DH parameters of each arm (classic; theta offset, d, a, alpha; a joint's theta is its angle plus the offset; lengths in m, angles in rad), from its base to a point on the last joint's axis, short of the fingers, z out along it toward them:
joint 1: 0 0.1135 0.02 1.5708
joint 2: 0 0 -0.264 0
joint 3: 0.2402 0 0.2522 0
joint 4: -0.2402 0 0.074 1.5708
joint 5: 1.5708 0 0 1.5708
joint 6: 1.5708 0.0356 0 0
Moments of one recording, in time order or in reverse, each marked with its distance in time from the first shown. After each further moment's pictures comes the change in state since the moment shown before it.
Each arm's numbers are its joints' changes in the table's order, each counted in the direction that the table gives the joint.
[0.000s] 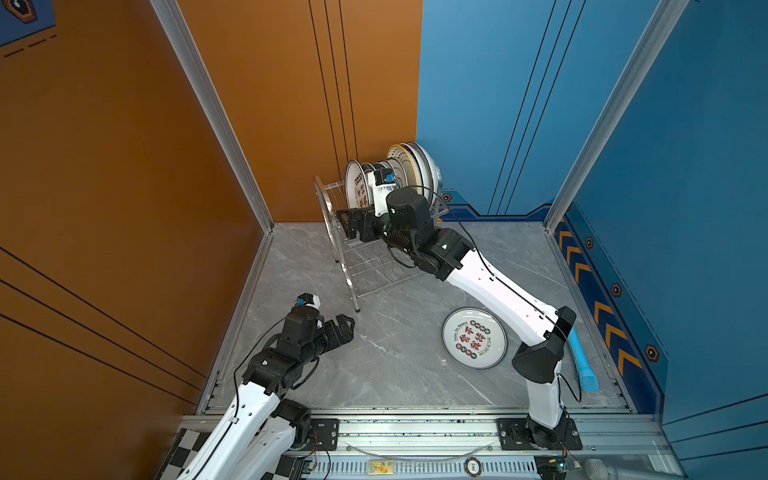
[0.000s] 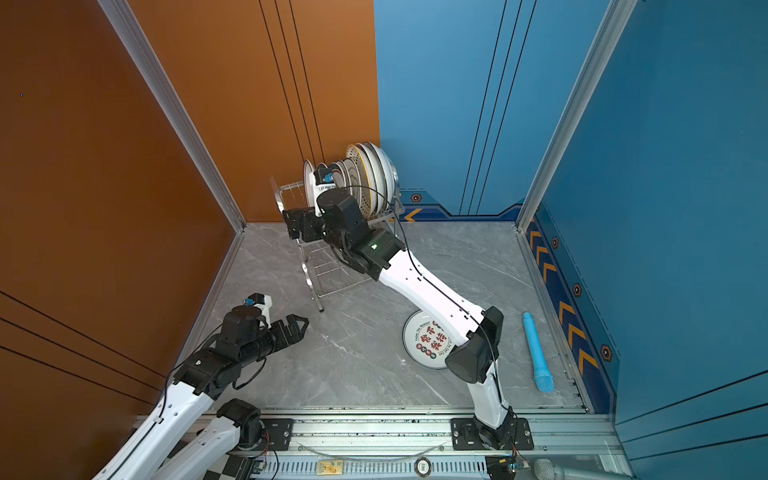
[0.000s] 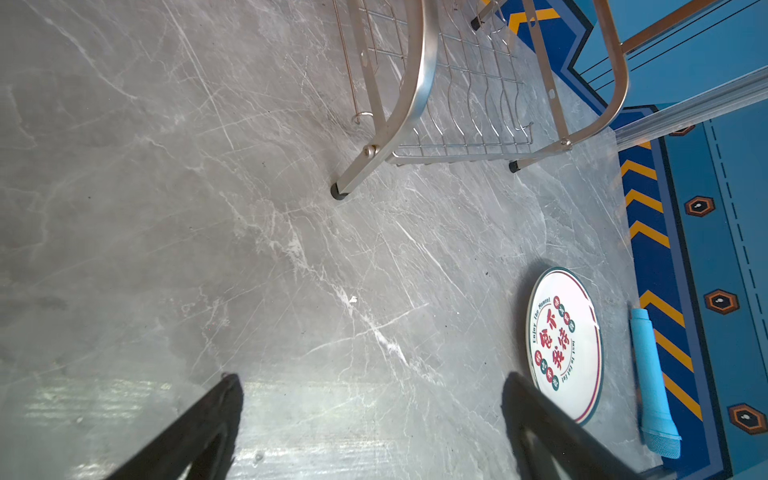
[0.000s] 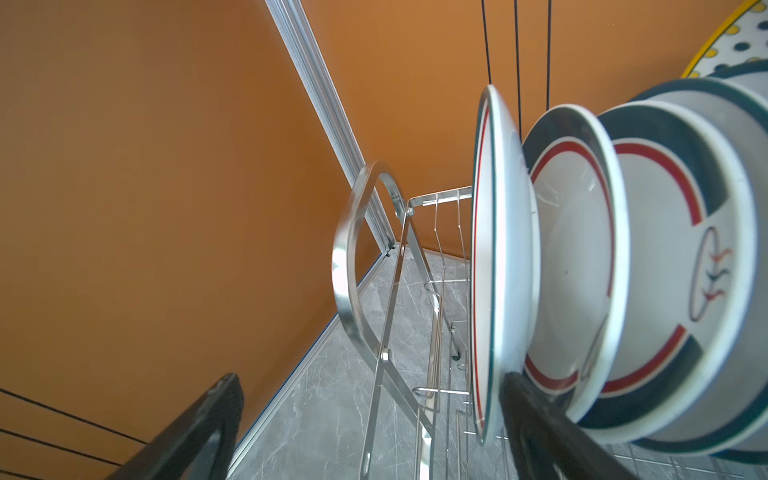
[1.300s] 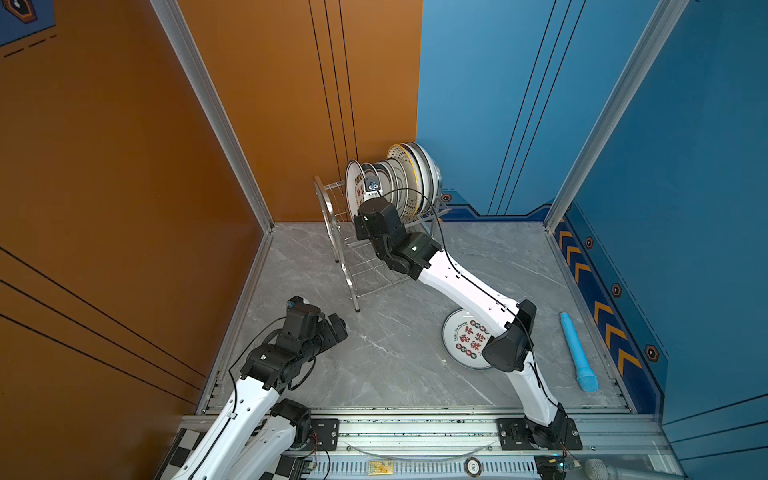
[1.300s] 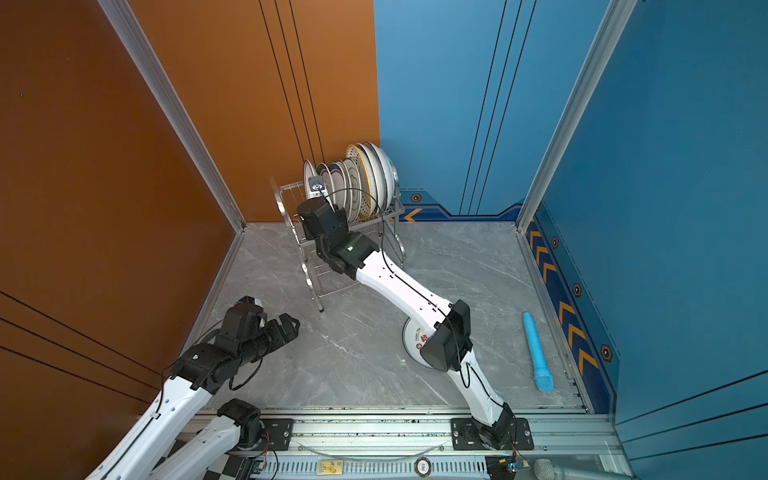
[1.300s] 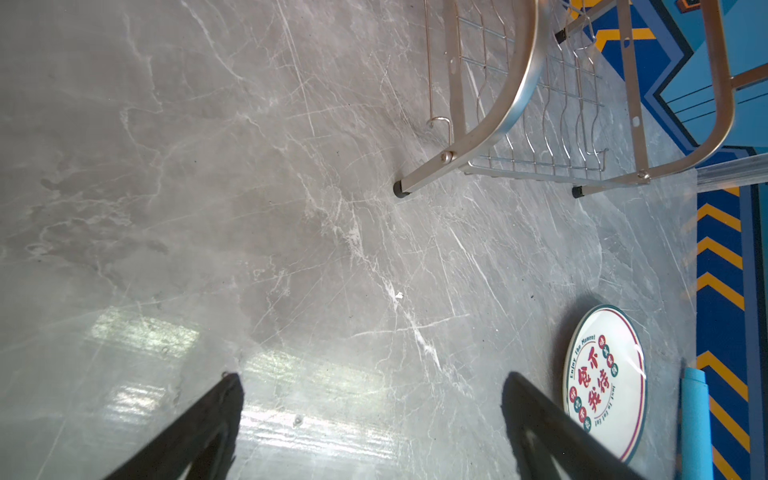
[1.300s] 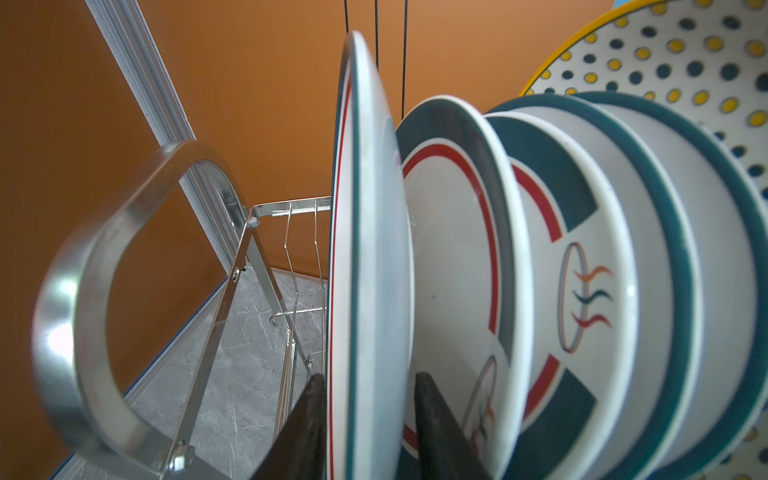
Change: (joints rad) left arm 0.000 -0.037 0.073 -0.155 -0.121 -0.113; right arm 0.028 -0.217 0.179 -0.035 0.461 -0.209
